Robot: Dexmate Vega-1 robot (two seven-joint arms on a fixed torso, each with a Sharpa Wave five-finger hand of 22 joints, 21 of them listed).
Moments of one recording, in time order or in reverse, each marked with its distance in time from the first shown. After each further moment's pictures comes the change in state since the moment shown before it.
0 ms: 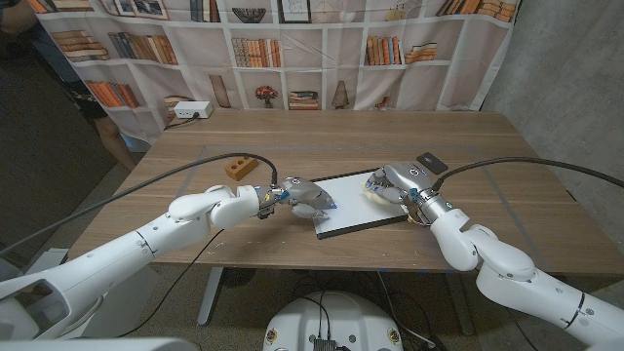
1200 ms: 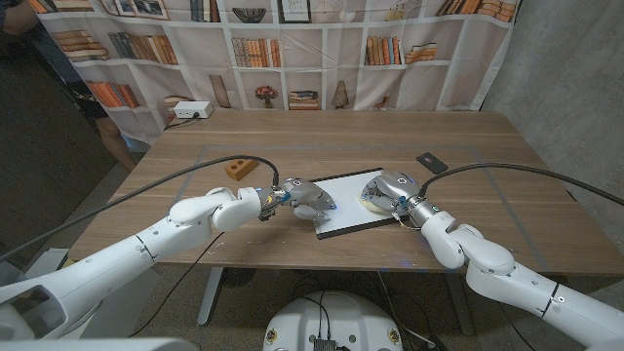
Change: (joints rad) left arm 0.030 0.001 -0.004 -0.041 0.011 0.040 -0.013; left_hand -0.010 -0.010 0.003 0.003 0.000 -0.001 0.000 -0.003 0.001 0.000 0.000 -0.006 0.001 -0.001 0.000 0.000 -0.001 -0.009 0.002 -0.004 0.000; right arm 0.114 0.036 -0.104 0.138 -0.075 0.040 0.098; right_hand 0.009 0.016 -0.010 -0.001 0.000 0.000 0.000 -0.007 0.009 -0.010 0.003 -0.008 0.016 0.005 -0.005 -0.008 0.019 -0.021 0.007 0.050 -0.009
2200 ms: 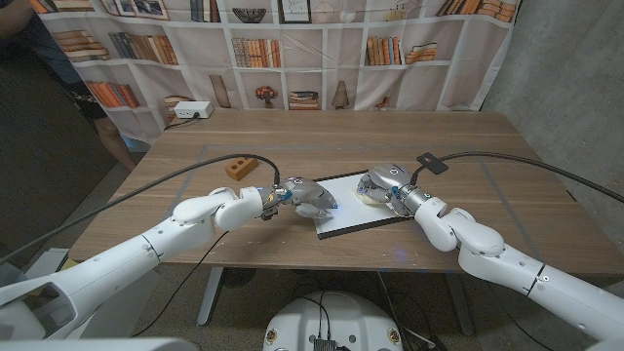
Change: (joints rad) left arm -0.020 -0.020 0.023 0.051 -0.026 -0.024 0.002; left_hand 0.000 0.000 0.006 0.000 0.000 0.006 0.005 0.000 -0.004 0.000 0.000 0.007 -0.003 0.000 0.000 0.000 0.000 0.000 0.000 0.000 0.000; right arm 0.126 0.042 -0.040 0.068 -0.033 0.036 0.091; right_hand 0.000 0.000 -0.003 0.003 -0.001 0.004 -0.004 -0.008 -0.003 0.002 -0.002 -0.007 -0.006 -0.009 0.002 -0.018 0.001 -0.051 0.011 0.048 -0.020
